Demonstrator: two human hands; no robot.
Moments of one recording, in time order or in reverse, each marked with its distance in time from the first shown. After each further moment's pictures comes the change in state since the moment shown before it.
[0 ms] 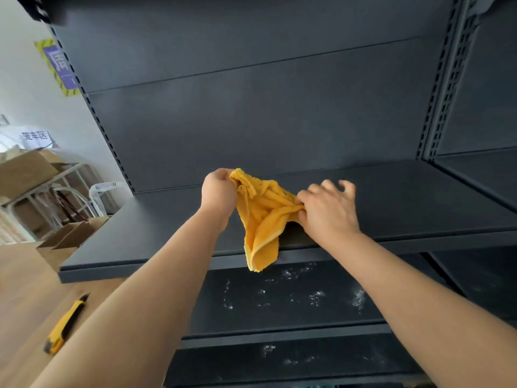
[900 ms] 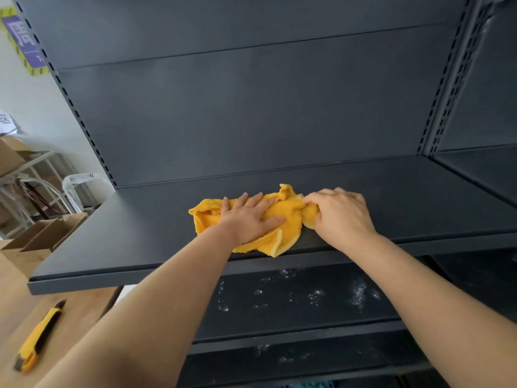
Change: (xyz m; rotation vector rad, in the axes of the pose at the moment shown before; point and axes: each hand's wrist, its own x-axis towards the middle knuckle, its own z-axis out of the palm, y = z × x) left_hand 0.037 -0.072 0.035 1.094 -0.619 0.352; right_hand 0.008 0.005 0.015 0.126 -0.198 0.081
